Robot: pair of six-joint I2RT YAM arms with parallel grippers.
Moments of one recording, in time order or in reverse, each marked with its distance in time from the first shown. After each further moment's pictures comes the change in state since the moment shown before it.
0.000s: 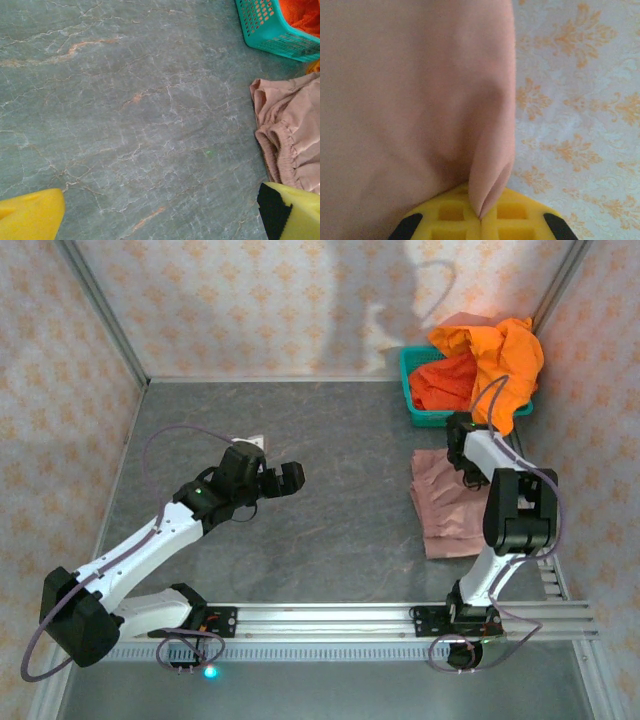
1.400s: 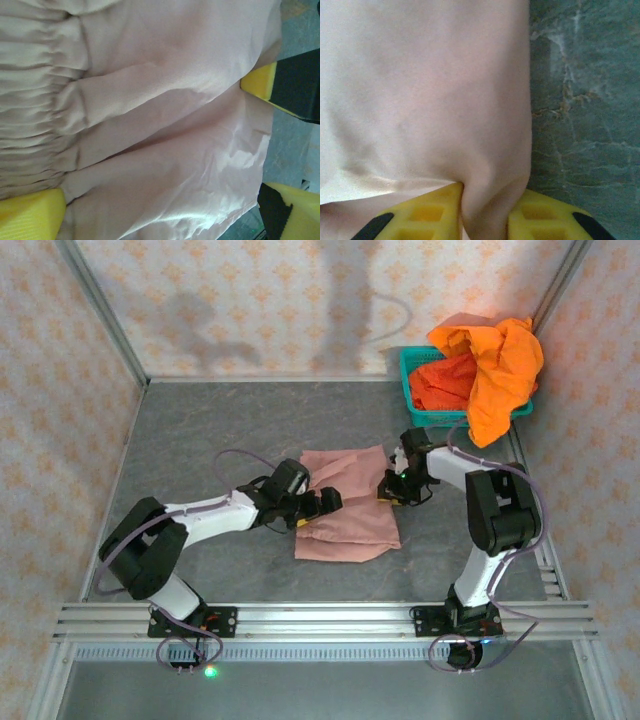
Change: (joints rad) left arm -0.102 0.412 -0.074 0.313 0.290 -0.273; right arm 0.277 0.029 -0.163 0.293 -1.290 0.250
